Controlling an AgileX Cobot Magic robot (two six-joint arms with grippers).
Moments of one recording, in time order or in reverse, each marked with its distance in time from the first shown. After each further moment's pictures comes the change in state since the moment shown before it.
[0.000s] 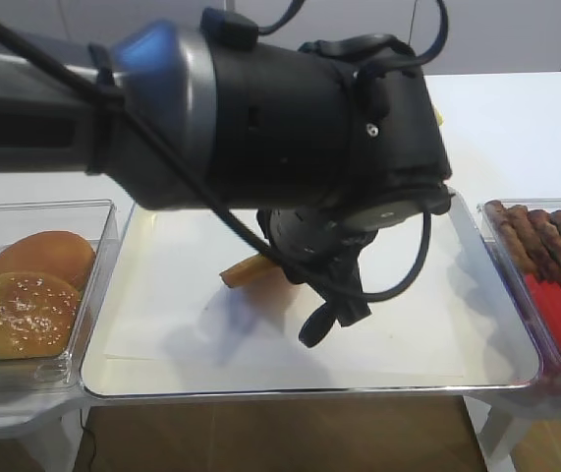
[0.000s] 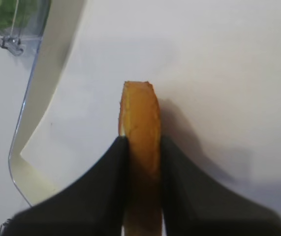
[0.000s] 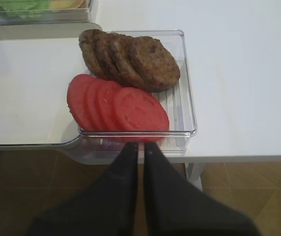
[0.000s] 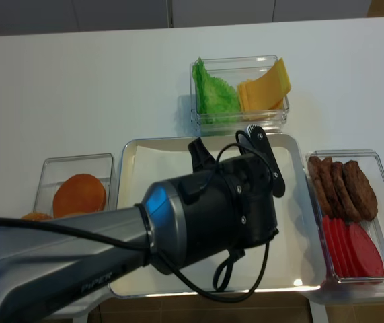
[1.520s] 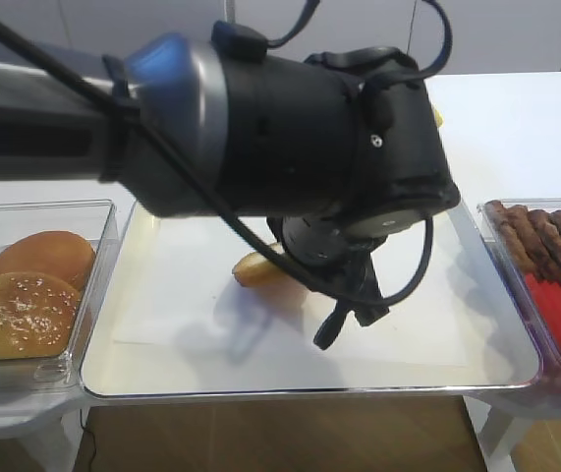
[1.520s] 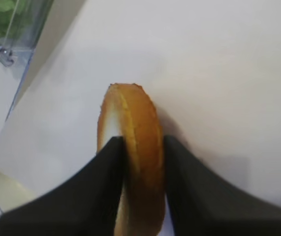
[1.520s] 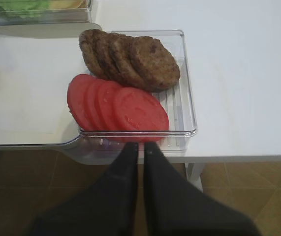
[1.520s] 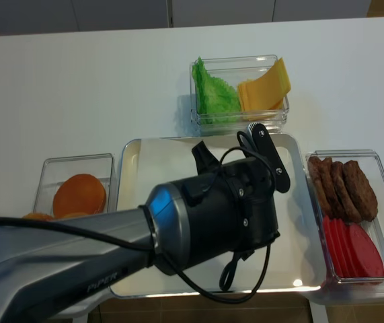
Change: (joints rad) left arm 0.000 0.013 0.000 0.001 -0.057 -0.084; right arm 0.000 0.000 0.000 0.000 0.000 0.002
